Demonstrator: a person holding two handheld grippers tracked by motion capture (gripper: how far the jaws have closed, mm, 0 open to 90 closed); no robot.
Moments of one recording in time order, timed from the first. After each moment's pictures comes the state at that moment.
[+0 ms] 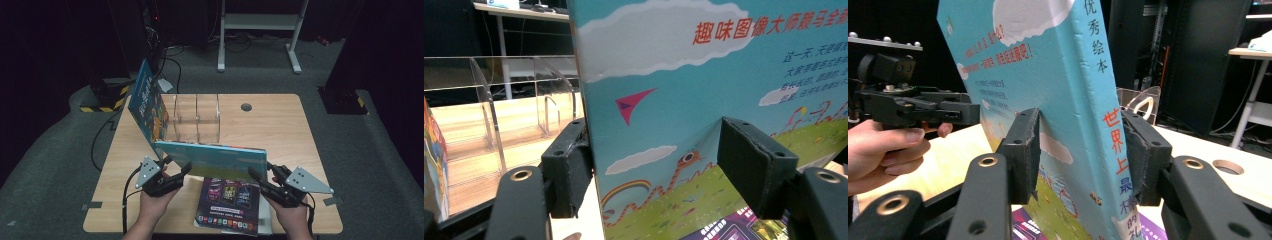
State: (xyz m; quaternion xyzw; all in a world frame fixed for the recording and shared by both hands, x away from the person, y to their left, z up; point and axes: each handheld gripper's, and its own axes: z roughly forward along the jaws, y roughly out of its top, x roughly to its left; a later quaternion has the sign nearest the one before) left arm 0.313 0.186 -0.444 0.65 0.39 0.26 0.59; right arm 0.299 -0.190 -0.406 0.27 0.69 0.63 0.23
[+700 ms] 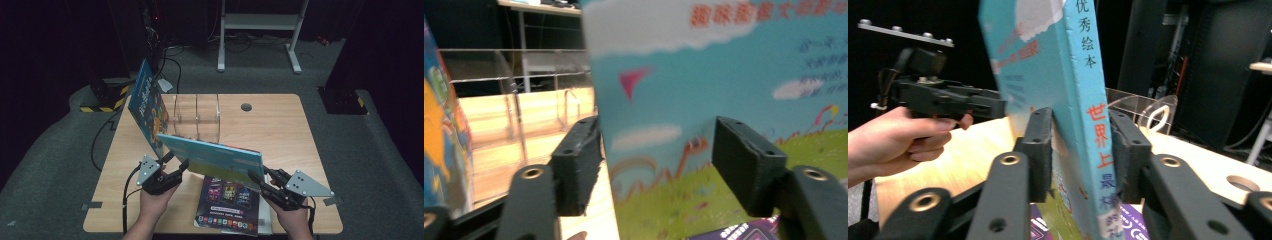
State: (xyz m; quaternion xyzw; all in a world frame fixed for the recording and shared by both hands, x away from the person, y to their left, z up) left arm 0.319 0.191 -0.449 0.64 0.42 0.27 0.58; right arm 0.294 -0.191 -0.407 0.22 0.70 0.64 0.23
